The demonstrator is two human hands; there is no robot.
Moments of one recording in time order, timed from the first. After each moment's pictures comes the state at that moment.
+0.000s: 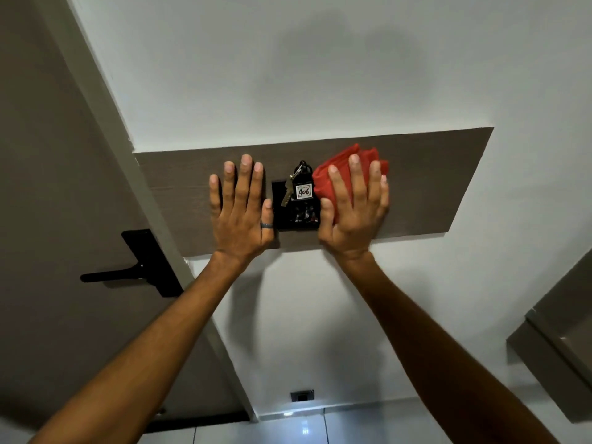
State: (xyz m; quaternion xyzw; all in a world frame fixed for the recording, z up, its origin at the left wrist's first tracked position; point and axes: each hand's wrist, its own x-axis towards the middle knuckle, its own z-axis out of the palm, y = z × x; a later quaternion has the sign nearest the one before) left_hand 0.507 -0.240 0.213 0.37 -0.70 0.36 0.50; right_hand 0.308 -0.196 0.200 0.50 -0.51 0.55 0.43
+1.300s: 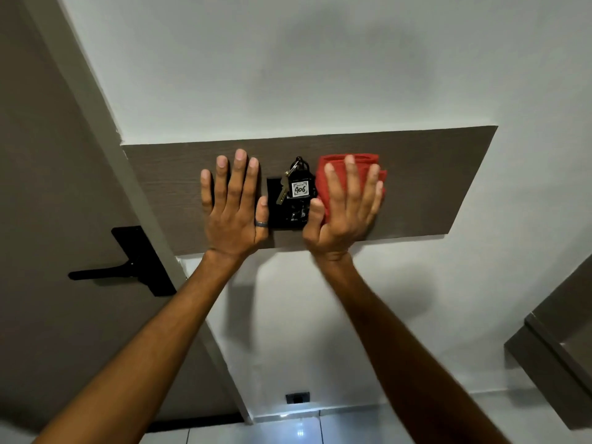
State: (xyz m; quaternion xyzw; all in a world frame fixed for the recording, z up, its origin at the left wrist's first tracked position) left_hand 0.508 -0.241 0.214 0.36 -0.69 0.38 0.51; right_hand 0.336 -0.201 0.202 0.45 -0.49 0.66 0.36
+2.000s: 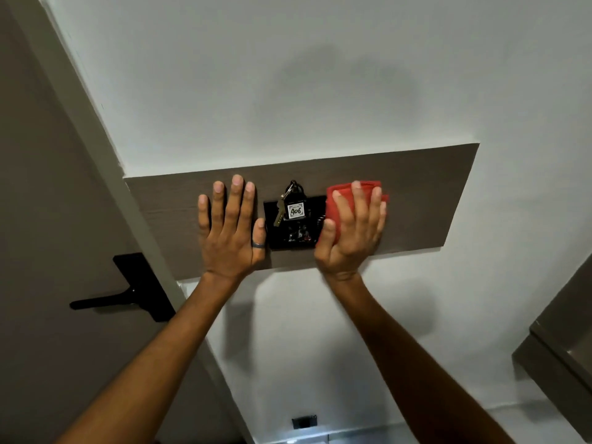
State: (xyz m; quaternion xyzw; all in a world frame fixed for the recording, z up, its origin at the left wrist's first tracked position) left_hand 0.513 -0.244 0.212 0.36 -0.68 0.40 0.50; right_hand 0.316 -0.195 0.195 0.46 -0.49 0.64 0.37
